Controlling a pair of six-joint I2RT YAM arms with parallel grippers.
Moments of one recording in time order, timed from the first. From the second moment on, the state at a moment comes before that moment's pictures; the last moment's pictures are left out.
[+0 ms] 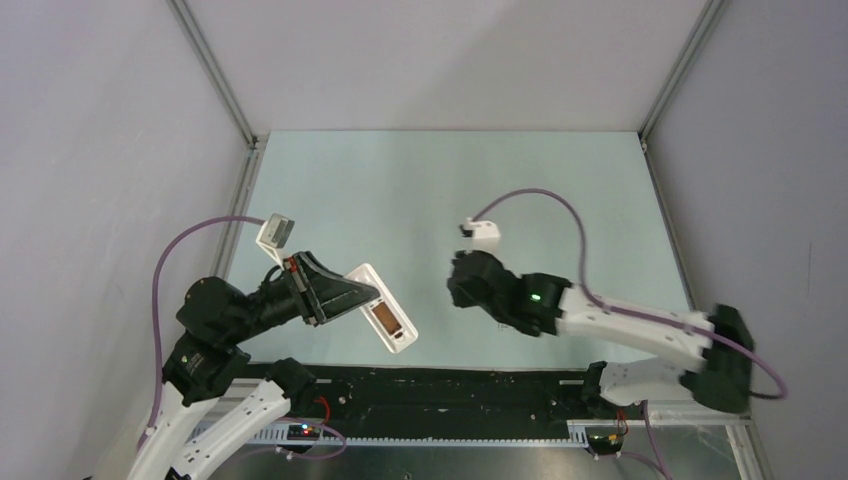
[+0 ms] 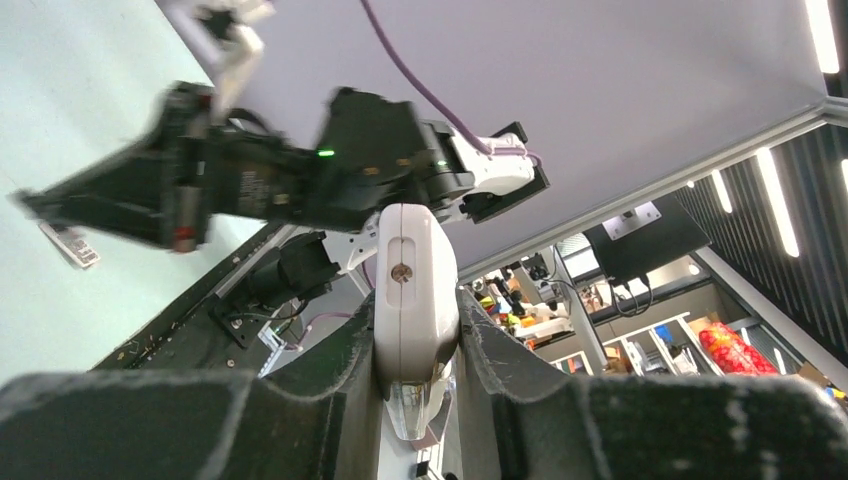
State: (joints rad) left arm -0.65 0.42 0.88 -0.32 0.50 -1.12; right arm 1.15 1.34 1.05 -0.44 0.49 0.77
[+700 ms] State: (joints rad) left arm -0.65 0.43 0.80 -0.32 0.46 -1.11; right arm 1.27 0.54 0.77 -0.25 0.16 0.40
